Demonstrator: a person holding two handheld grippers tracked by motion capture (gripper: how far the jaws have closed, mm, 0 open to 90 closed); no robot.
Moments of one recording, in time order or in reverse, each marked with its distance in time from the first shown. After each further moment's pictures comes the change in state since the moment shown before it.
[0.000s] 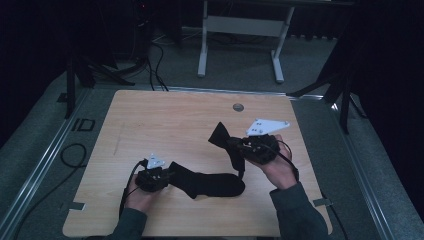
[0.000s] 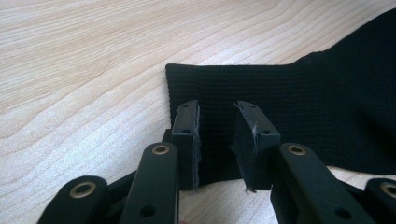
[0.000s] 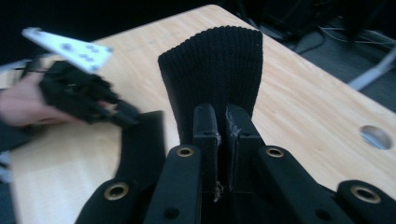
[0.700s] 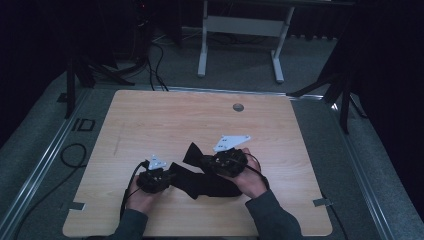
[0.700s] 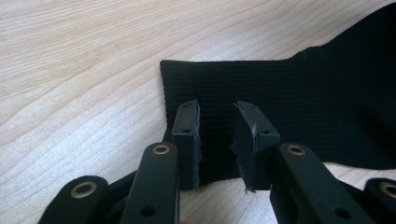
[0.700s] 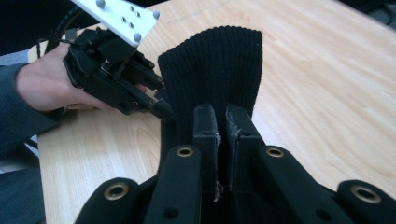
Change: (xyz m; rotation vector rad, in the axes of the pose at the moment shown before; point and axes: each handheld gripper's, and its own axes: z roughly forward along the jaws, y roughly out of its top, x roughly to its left) left arm -0.005 -0.002 0.001 0.011 -0.009 -0.011; right arm 0.040 -0.020 0.077 0.084 0.140 -0.008
